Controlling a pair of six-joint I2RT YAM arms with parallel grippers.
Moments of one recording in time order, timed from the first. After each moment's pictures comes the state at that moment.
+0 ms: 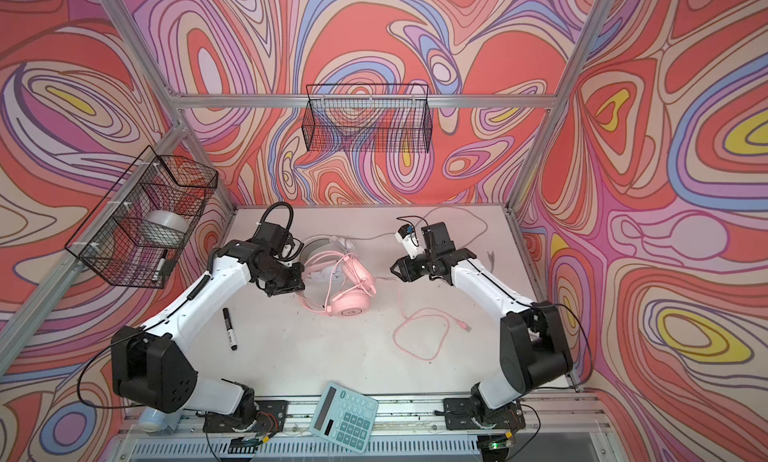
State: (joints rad) left arm -0.27 1.46 1.25 -1.03 0.21 -0.42; right arm 0.33 1.52 1.08 -0.43 -0.45 -0.06
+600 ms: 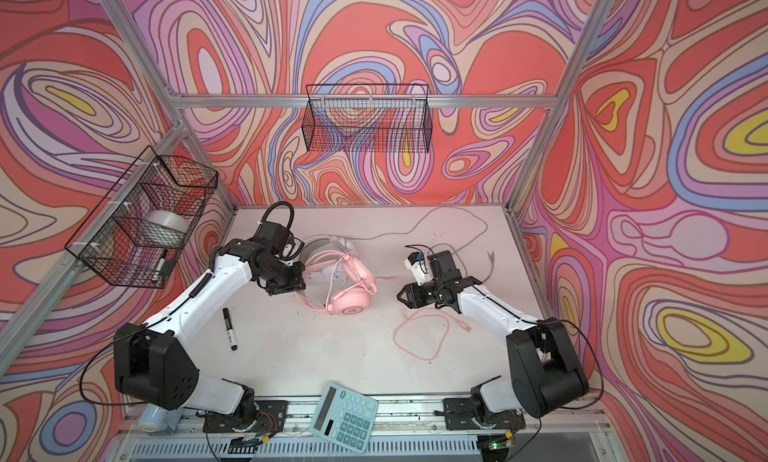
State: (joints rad) left arm -0.27 1.48 1.26 -1.03 0.21 -0.43; right arm 0.33 1.43 0.81 -0.33 -0.48 0.11
